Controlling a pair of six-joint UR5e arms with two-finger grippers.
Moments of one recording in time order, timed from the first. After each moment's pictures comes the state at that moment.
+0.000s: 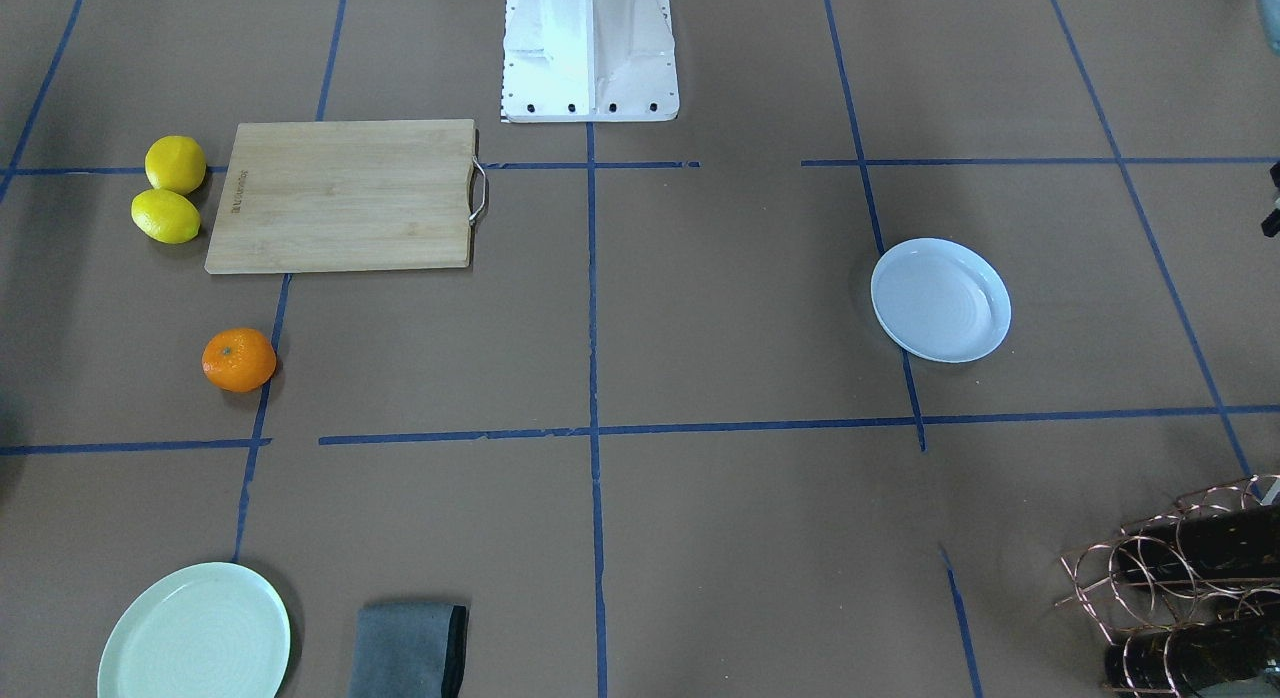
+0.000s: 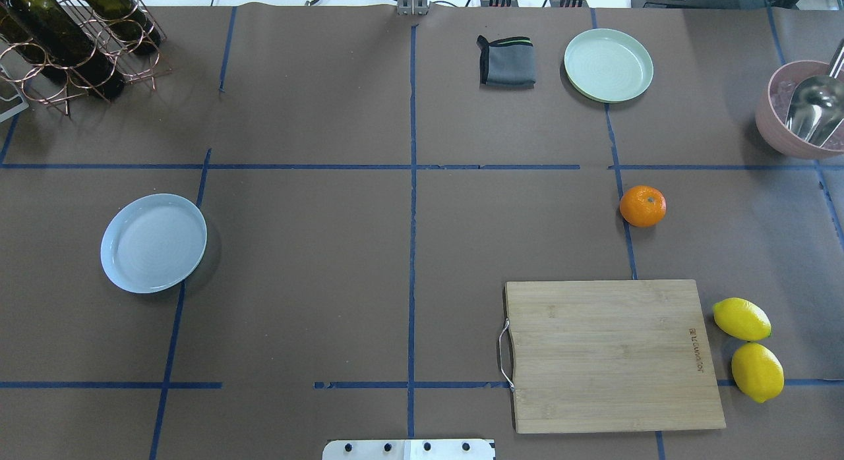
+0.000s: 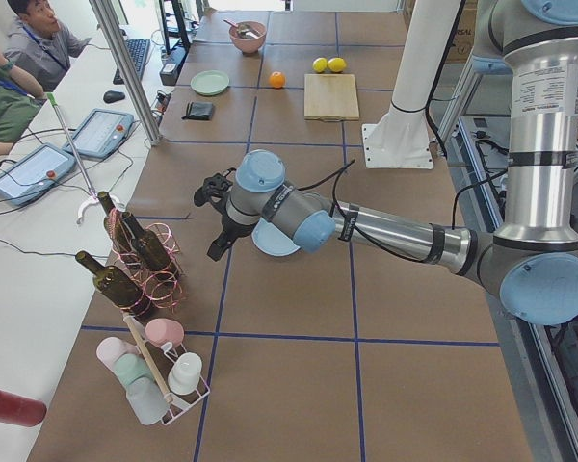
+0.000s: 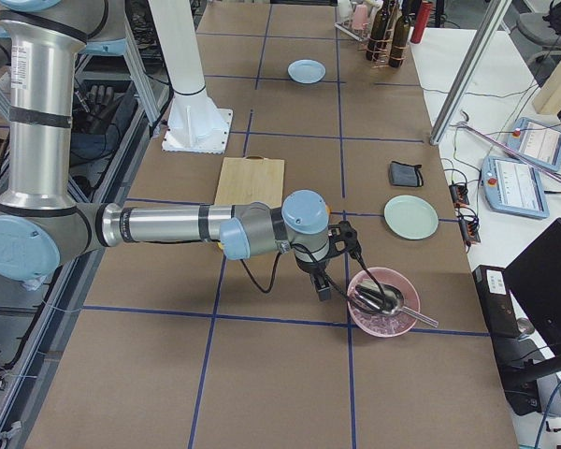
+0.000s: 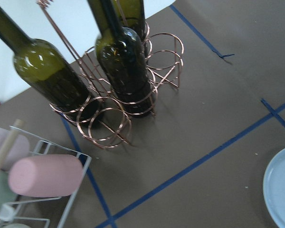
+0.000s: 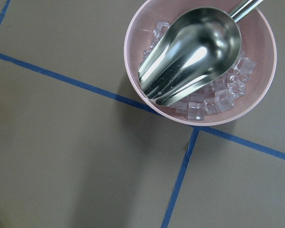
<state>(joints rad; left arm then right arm) -1.40 -1.51 -1.84 -2.04 -2.33 -0.14 1.53 -1.70 1.76 -1.36 2.37 -0.10</state>
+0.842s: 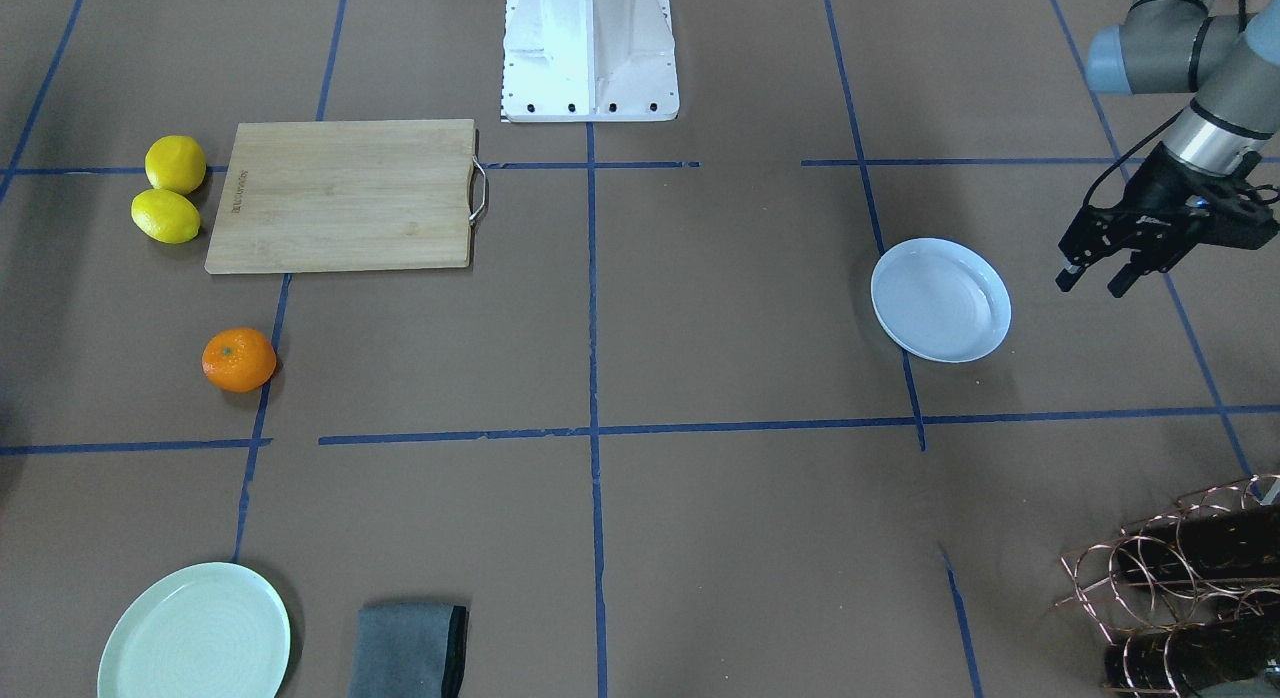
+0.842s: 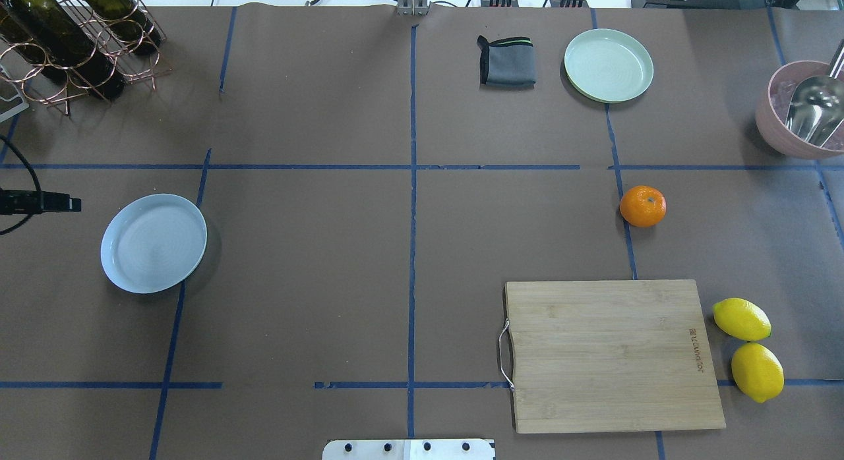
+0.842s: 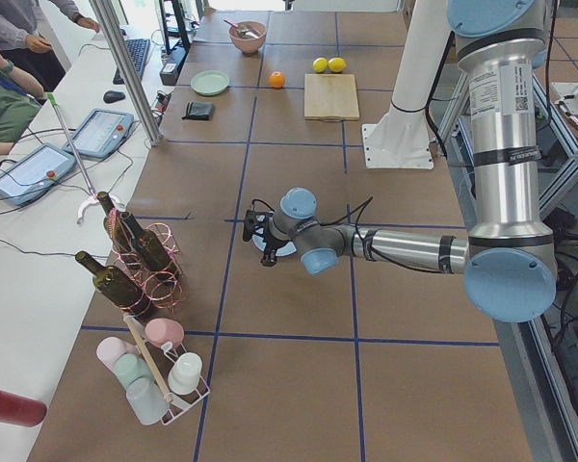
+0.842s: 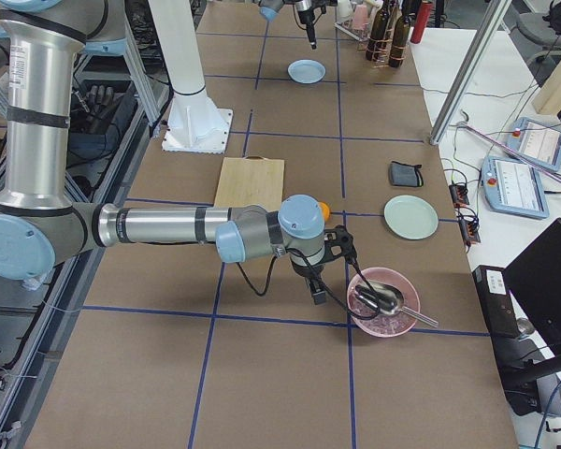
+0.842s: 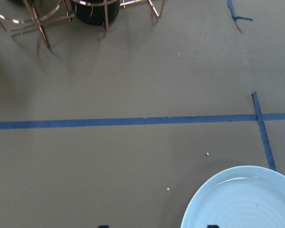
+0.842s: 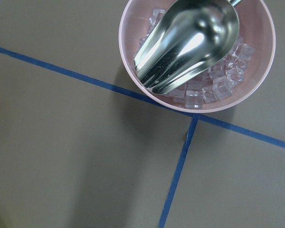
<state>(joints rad) -0.88 -1.43 -1.67 -2.56 -1.94 -1.08 1.53 -1.72 1.76 -1.36 2.37 -0.10</state>
